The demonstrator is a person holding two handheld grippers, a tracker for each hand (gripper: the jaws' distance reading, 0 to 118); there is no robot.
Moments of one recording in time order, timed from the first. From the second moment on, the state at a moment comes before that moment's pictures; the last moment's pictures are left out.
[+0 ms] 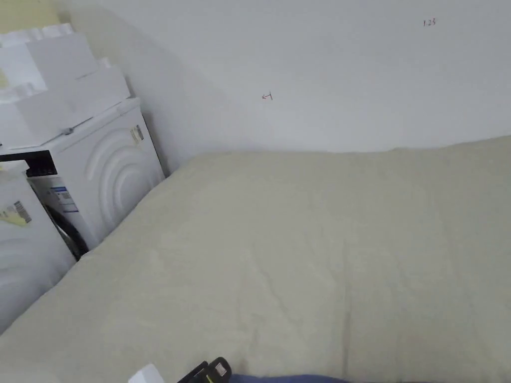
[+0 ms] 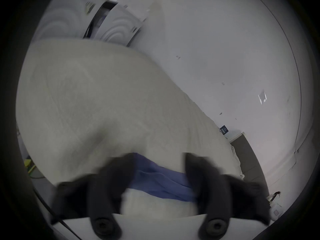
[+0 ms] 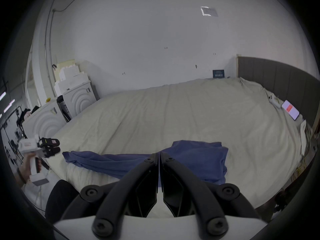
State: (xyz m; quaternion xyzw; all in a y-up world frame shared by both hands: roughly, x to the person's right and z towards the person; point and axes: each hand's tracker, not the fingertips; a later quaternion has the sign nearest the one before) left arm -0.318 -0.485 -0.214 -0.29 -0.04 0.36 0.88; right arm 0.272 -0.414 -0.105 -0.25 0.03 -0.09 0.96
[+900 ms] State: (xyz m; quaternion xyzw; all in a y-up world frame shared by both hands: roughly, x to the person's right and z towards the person) left arm -0.310 -0.557 -0.255 -0.33 -0.07 0.48 0.81; right arm 0.271 -0.429 -0.117 -0.30 0.04 -0.11 0.95
